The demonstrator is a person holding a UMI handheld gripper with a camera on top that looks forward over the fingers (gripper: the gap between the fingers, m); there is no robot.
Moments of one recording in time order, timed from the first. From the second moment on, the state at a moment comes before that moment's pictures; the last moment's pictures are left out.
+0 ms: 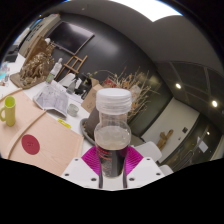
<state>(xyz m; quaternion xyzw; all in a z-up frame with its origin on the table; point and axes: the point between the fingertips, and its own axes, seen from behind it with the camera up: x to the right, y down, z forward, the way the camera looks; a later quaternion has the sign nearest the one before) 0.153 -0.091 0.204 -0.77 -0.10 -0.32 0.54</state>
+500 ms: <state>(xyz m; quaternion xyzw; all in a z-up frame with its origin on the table) -0.103 0.024 0.212 -0.47 -0.49 -0.59 0.43</state>
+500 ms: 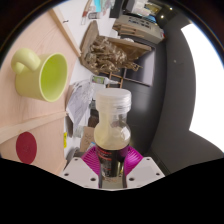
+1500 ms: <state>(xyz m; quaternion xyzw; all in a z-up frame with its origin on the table) -0.098 -0.015 0.071 -0.84 -0.09 -0.03 0.53</state>
